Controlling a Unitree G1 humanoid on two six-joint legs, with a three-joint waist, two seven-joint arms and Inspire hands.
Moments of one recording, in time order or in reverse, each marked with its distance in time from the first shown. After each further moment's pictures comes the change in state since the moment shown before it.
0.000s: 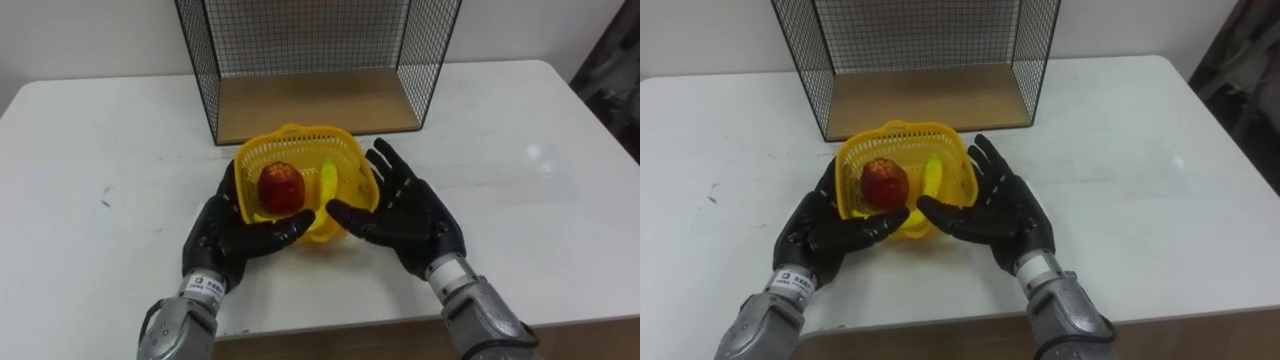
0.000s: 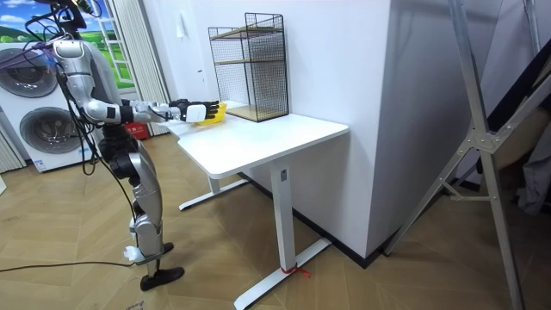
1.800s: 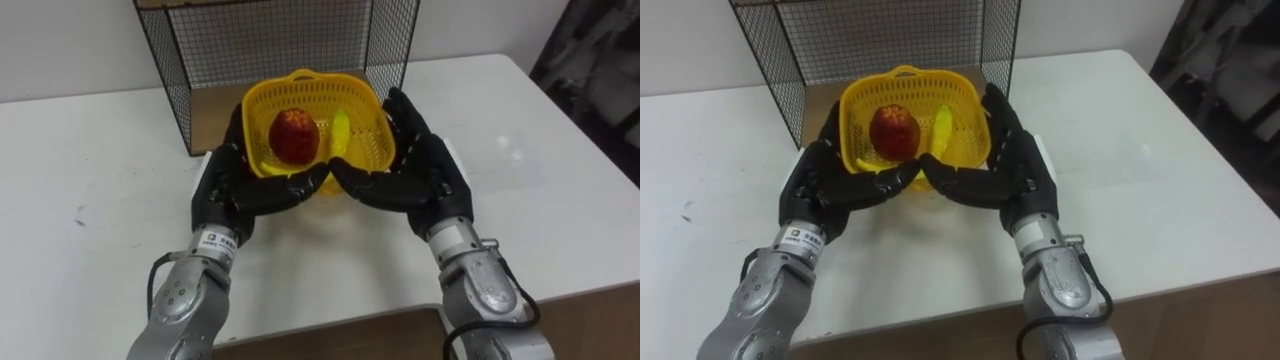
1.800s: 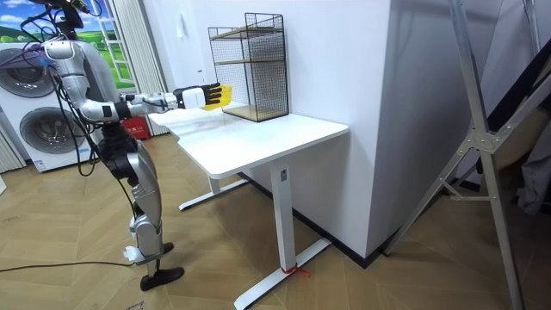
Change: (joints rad) left arm -0.111 -0.017 -0.022 -0.104 0.074 0.005 0.106; right arm -0.057 0.018 0.011 -0.142 -0.227 -0.021 -0.189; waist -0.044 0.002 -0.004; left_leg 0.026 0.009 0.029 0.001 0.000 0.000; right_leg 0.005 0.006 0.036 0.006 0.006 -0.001
